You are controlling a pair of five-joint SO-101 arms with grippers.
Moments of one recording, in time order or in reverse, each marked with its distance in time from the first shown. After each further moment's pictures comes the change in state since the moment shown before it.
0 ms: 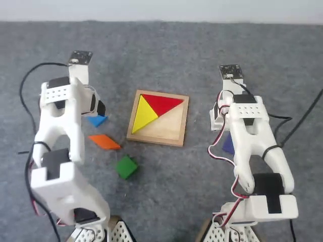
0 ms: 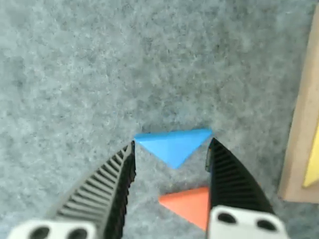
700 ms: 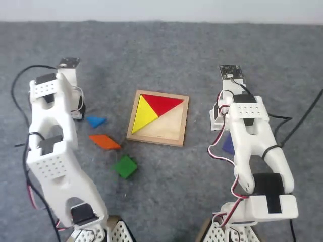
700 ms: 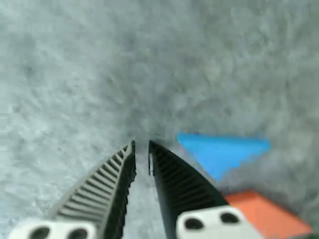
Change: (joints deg) left arm -6.4 15.6 -17.4 11.6 -4.8; right arm 0.0 0.0 0.0 0.0 0.0
